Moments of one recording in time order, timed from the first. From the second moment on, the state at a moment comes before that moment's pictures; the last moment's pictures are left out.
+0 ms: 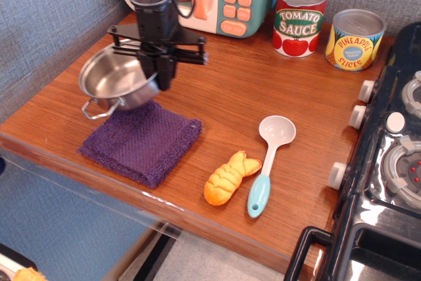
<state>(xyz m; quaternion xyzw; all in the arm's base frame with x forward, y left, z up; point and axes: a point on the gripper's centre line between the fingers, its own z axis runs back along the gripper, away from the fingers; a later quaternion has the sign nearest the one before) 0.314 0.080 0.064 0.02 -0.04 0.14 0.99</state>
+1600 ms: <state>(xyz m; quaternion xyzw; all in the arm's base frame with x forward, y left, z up) 0.369 0.130 0.025 0.03 -0.02 0.15 0.99</state>
